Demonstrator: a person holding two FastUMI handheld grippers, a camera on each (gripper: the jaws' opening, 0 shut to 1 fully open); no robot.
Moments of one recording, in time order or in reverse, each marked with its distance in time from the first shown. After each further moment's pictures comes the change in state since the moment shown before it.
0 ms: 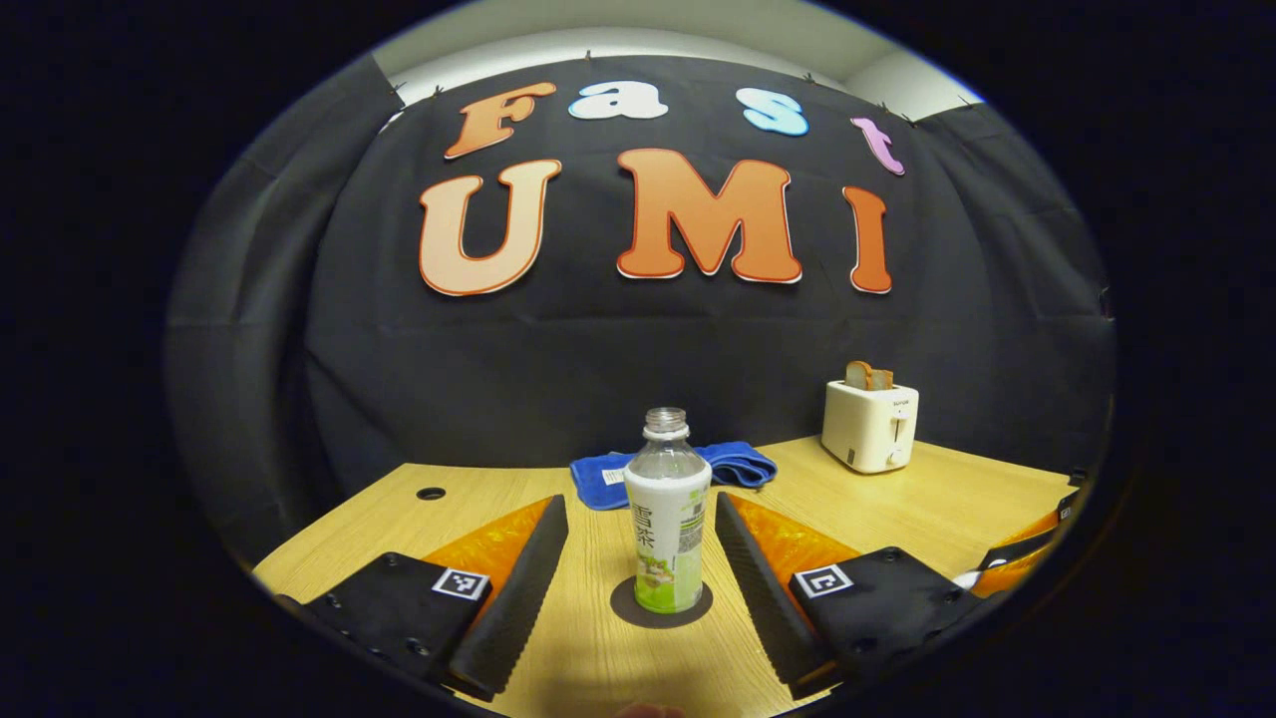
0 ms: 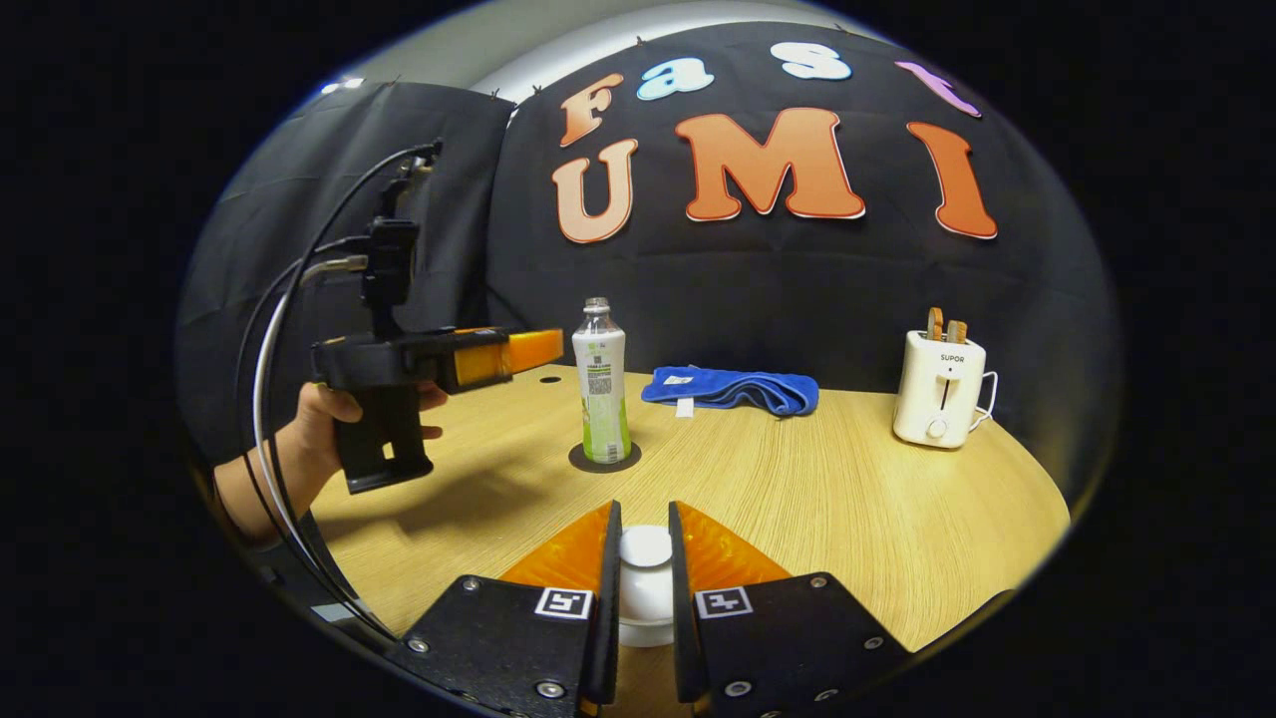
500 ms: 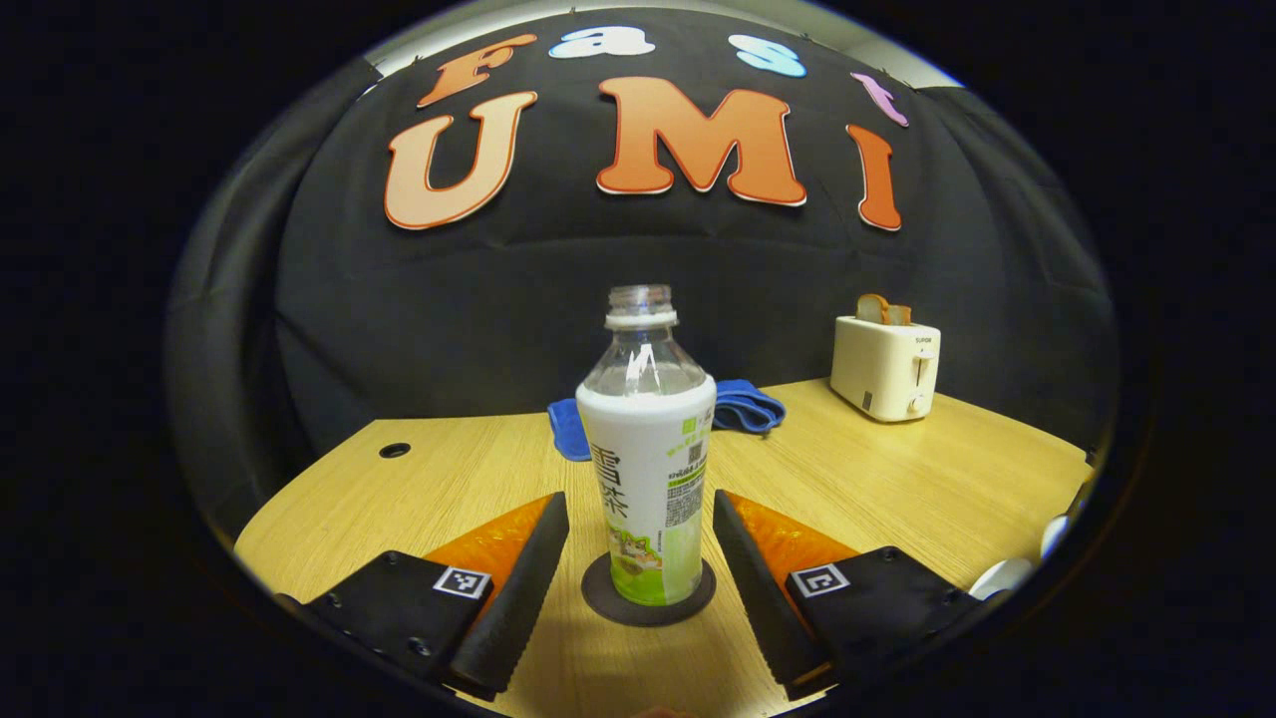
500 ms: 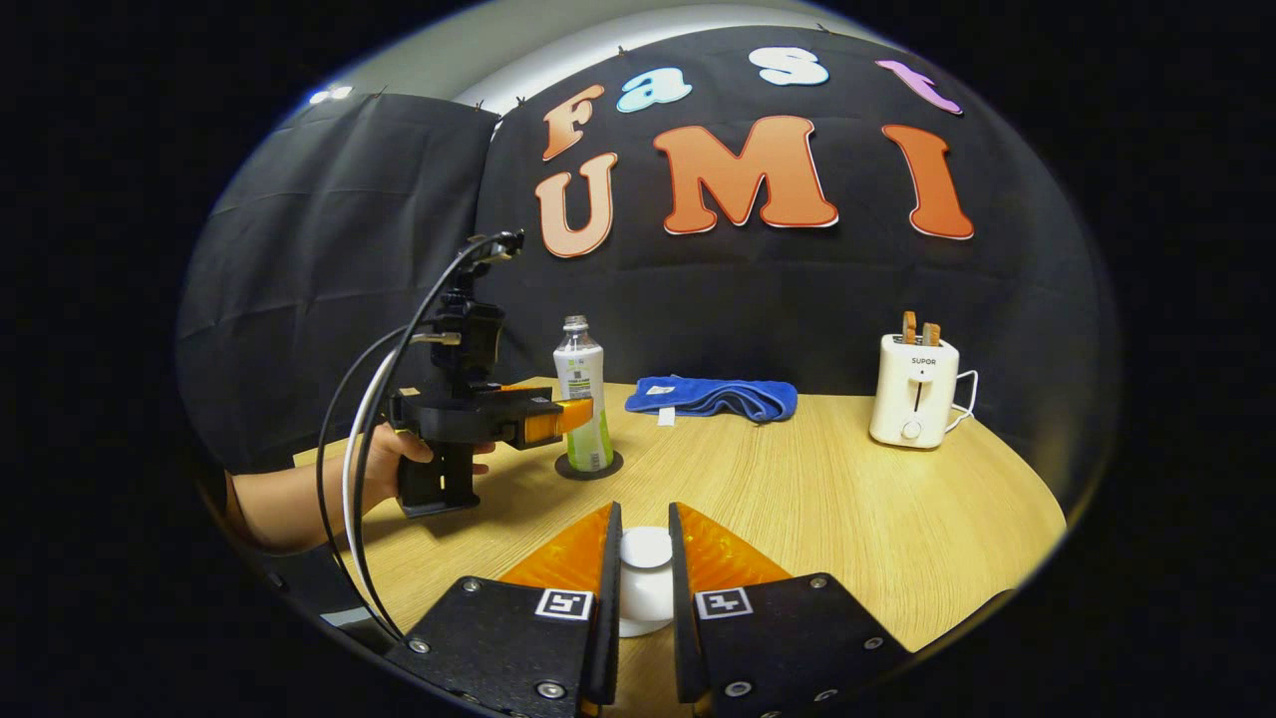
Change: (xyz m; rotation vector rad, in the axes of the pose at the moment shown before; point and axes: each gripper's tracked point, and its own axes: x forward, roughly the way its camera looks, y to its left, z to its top) left arm 0.054 -0.028 -0.065 0.013 0.164 -0.044; right arm -0.020 -0.013 0.012 0.031 -0.031 -0.021
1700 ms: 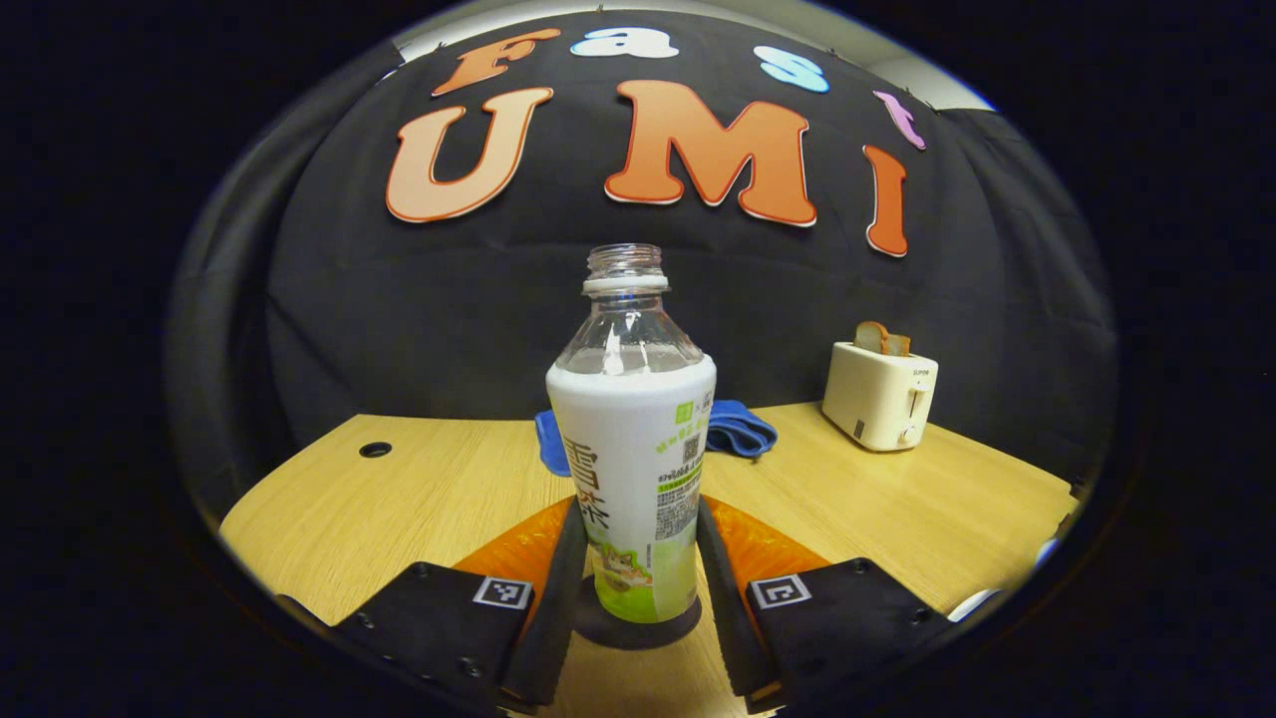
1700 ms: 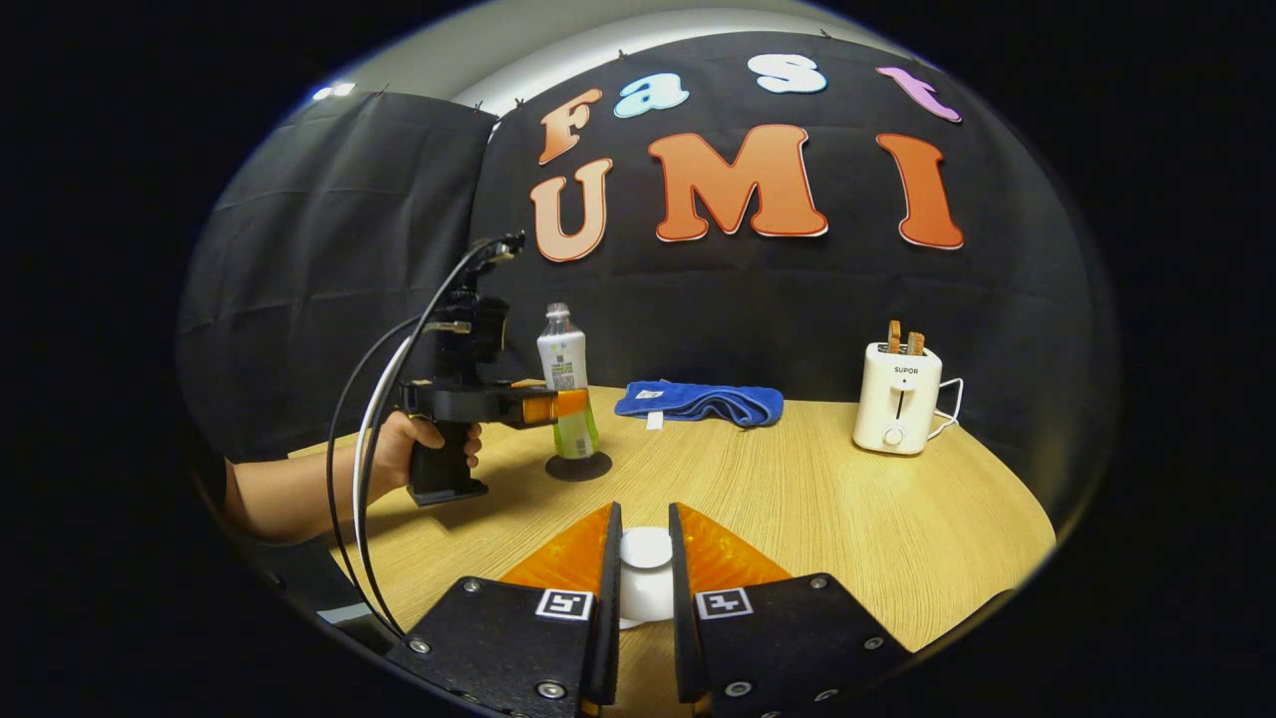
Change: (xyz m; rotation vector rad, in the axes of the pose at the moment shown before) left arm 0.032 -0.001 -0.004 -0.066 0.042 -0.020; right arm -0.017 -0.015 0.009 -0.010 -0.015 -0.039
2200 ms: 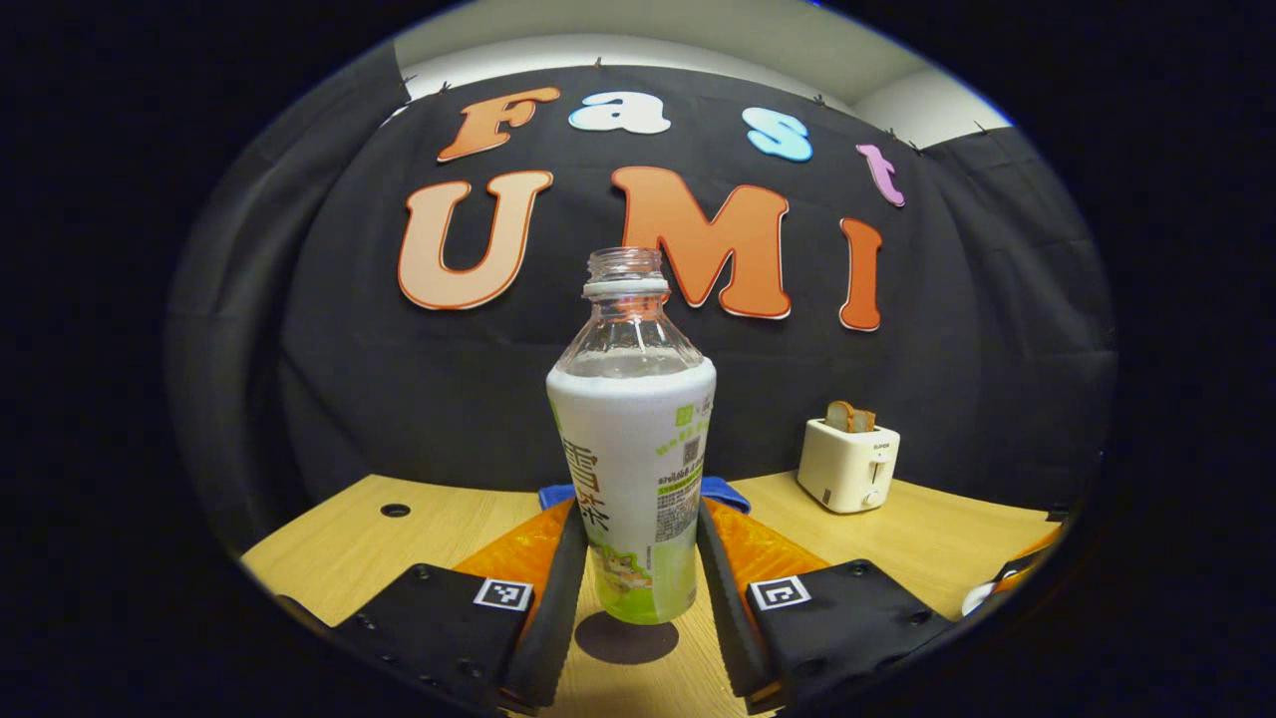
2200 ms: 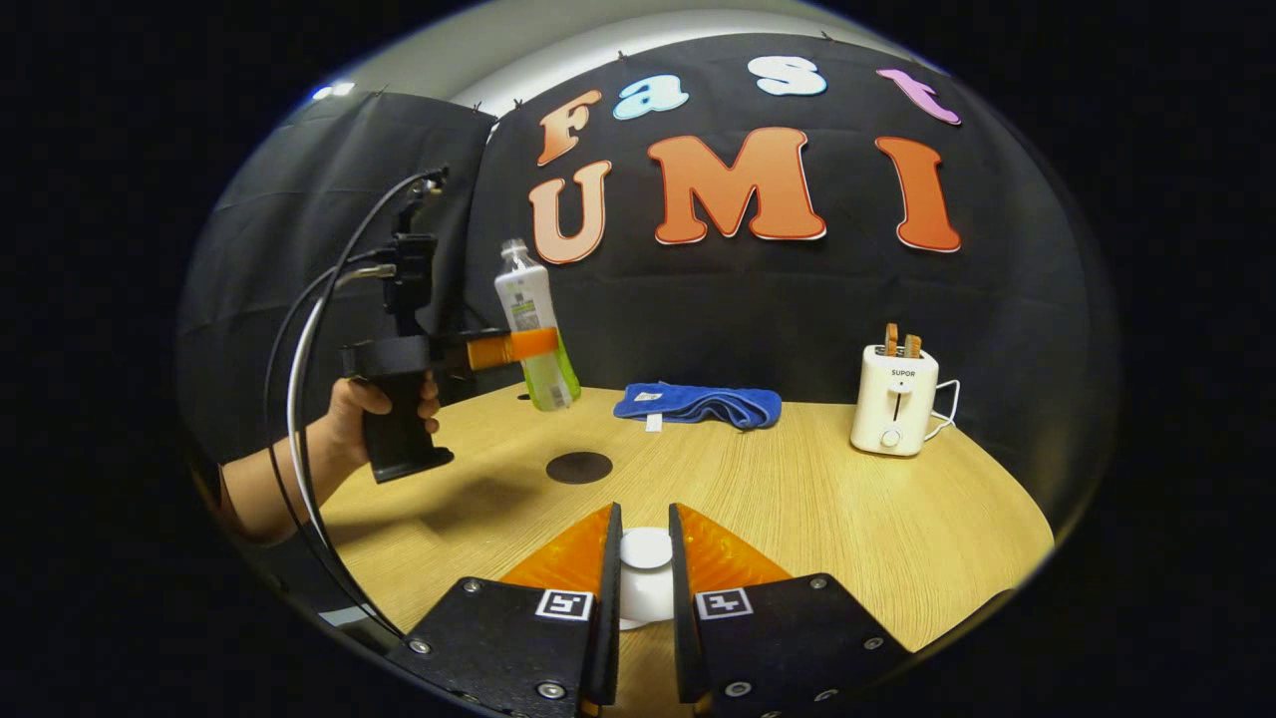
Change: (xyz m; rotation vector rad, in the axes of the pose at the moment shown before) left arm -0.060 -0.007 0.082 -0.028 -0.196 -0.028; right arm -0.001 0.006 0.005 -0.005 -0.002 -0.010
